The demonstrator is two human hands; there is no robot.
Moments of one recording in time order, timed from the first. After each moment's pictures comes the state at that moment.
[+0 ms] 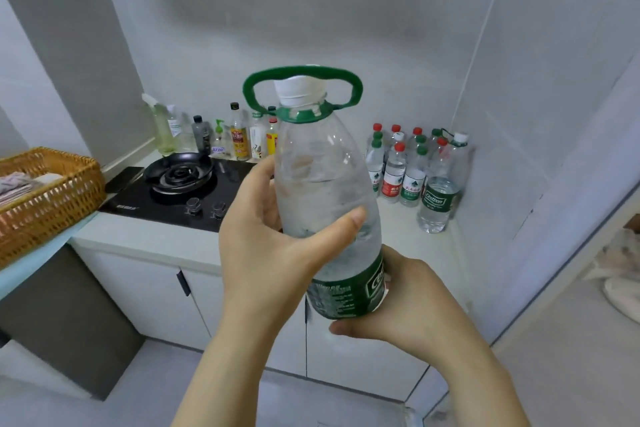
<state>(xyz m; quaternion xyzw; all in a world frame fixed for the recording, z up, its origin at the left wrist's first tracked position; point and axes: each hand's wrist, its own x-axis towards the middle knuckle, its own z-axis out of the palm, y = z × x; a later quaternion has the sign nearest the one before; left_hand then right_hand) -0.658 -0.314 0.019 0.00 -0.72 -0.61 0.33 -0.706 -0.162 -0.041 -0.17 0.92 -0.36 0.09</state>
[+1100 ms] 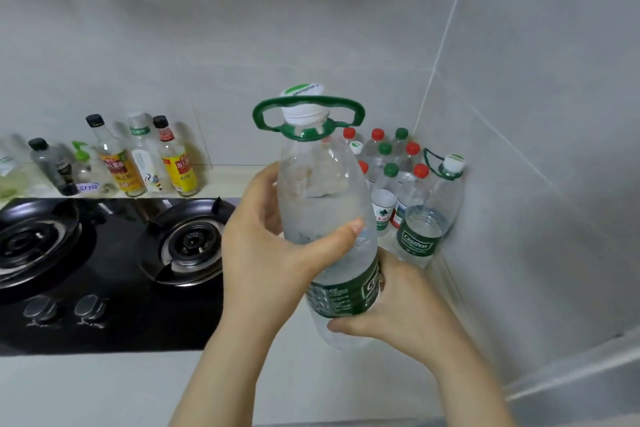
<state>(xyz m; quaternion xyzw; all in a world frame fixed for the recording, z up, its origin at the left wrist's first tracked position) -0.994 -0.313 -0.026 -0.04 -0.74 -0.64 0.20 -1.001 -0.155 -0.092 -0.05 0.94 -0.34 0.07</state>
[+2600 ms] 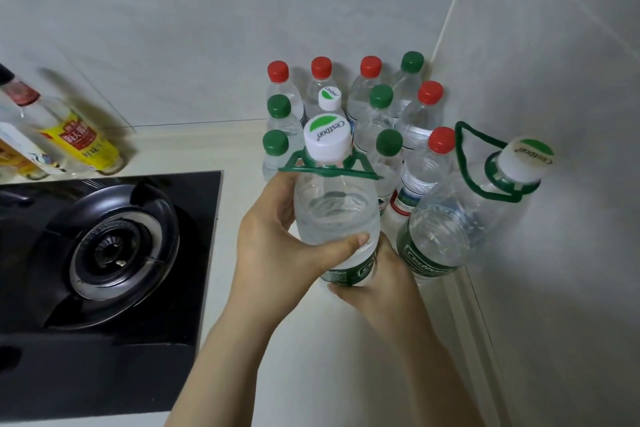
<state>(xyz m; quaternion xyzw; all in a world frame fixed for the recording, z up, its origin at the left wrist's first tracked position) -1.189 -0.237 -0.150 -0.02 -0.78 -0.62 0.03 -1.169 -0.097 -0.249 0.06 0.87 -0.48 0.05</state>
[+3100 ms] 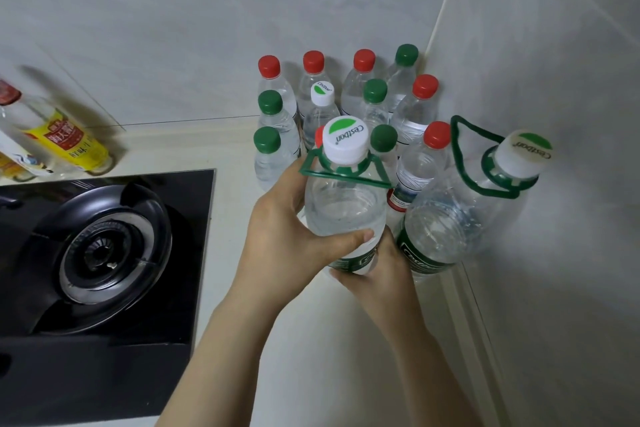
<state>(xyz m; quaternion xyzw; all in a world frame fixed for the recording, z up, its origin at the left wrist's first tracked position) -1.205 -0.230 -0.162 -0.07 -0.81 -0.58 0.01 -1.177 -0.095 -0.272 0.06 0.84 -0.54 -0.01</state>
